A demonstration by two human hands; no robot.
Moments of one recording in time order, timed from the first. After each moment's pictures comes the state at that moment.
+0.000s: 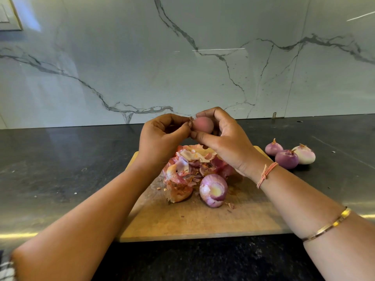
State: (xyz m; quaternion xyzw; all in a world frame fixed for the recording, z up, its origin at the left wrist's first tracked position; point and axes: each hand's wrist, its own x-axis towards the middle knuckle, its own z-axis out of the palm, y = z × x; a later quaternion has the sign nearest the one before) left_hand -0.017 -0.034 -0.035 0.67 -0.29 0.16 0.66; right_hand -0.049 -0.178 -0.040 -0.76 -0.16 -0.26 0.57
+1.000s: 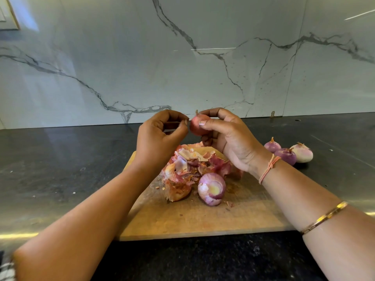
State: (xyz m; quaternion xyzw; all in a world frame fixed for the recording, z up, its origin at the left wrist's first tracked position) left_hand -0.020 -0.033 -0.035 0.71 -0.31 0.25 0.59; right_hand -0.052 -0.184 -0.030 -0.64 -0.12 -0.14 0.75
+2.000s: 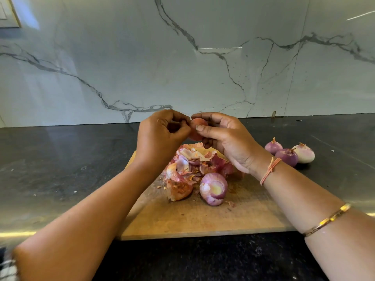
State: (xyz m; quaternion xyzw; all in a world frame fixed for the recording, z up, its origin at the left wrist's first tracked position) left_hand -0.024 -0.033 -0.031 0.73 -0.31 0.29 0.53; right_hand -0.054 -0.181 -0.033 -0.68 -0.16 -0.14 0.70
